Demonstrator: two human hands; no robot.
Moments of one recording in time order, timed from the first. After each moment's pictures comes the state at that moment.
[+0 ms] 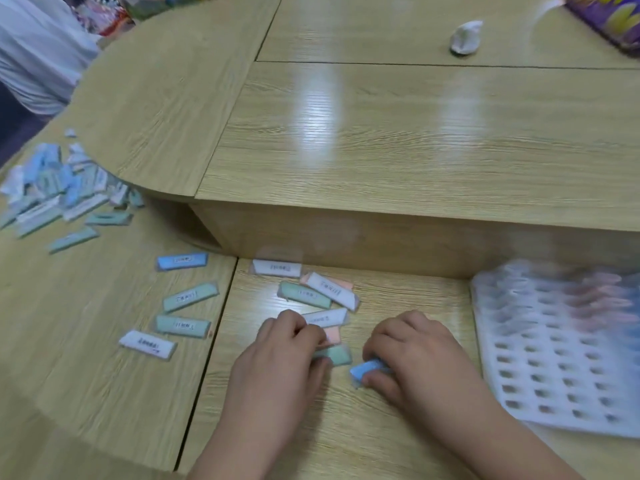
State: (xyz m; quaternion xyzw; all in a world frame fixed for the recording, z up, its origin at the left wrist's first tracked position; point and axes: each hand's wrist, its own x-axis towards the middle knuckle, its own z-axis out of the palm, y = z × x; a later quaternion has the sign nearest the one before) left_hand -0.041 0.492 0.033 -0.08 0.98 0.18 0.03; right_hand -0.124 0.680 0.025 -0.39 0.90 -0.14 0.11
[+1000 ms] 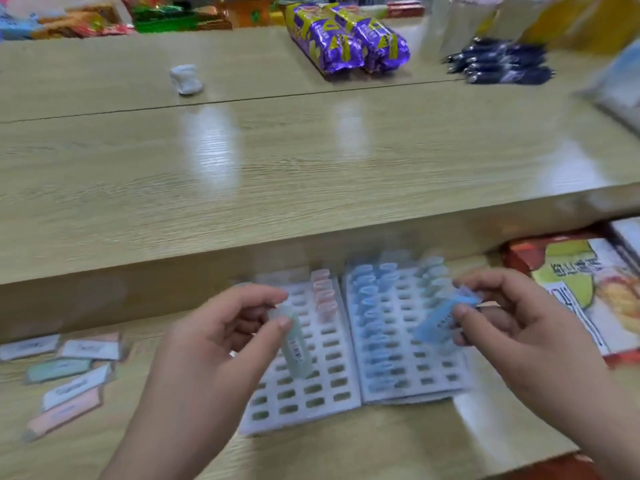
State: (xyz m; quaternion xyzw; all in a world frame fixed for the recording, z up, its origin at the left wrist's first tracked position) left_hand -0.131 0.709 0.119 -0.06 0.80 0.60 -0.04; right_hand -0.160 0.986 0.118 0.05 0.82 -0.57 0.03
